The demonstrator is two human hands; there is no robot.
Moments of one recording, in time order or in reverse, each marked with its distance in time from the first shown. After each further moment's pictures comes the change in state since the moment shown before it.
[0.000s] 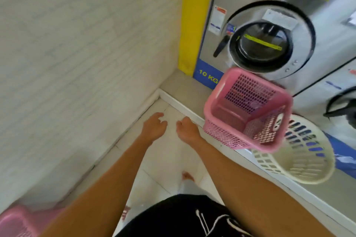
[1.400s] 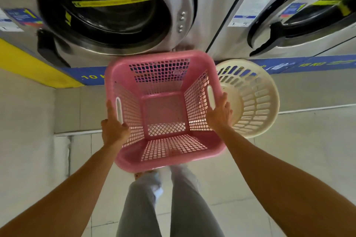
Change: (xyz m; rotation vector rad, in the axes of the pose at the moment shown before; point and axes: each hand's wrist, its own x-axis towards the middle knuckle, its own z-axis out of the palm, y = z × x) left_hand 0.299 0.165 0.280 0.576 -0.172 0.235; right_hand 0.194 0.340 -0.224 0.241 0.651 0.767
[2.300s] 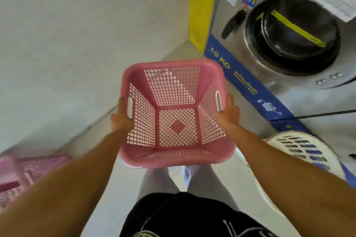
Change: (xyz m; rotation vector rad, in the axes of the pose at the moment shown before) left_hand -0.266 -0.183 -0.056 -0.420 0.335 -0.790; right_hand -0.166 -0.127 0.023 -0.294 -0.521 -0.685
